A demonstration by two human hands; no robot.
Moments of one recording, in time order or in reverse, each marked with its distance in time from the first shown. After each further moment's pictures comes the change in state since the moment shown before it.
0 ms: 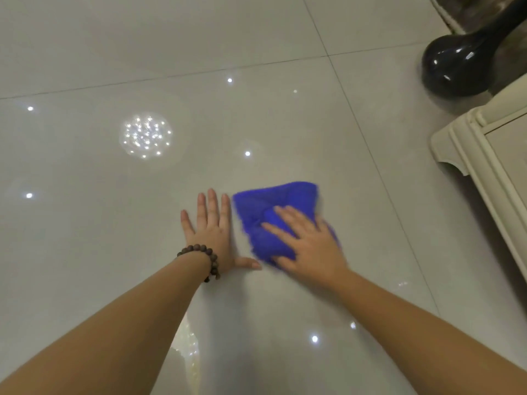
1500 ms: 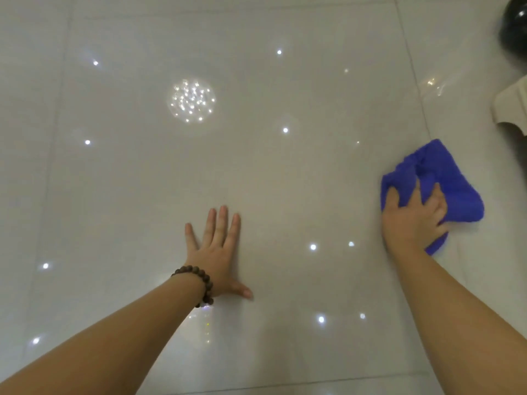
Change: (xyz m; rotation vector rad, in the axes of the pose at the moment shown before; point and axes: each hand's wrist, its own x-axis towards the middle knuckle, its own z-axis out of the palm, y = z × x) left_hand -0.158 -0.030 0.125 -0.017 -0.089 -0.029; right_hand -0.084 0.037 -0.011 0.177 0.101 1.014
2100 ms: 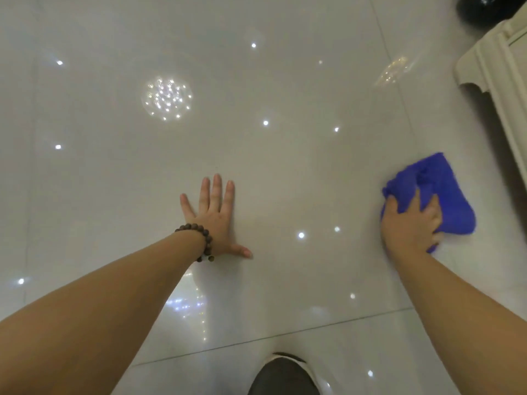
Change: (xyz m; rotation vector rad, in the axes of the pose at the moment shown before) left_hand -0.002 -0.001 -0.005 0.031 0.002 0.027; right_hand -0.077 0.066 -0.011 0.003 -0.011 0.176
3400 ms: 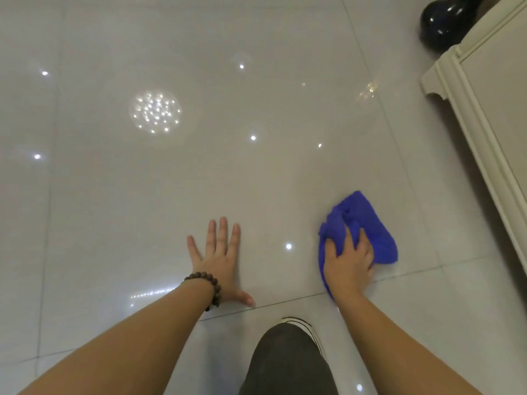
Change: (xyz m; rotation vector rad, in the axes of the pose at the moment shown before) left_hand -0.095 0.003 0.086 -0.061 -0.062 0.073; right_hand -0.171 0.017 0.016 0.056 -0.095 -0.156
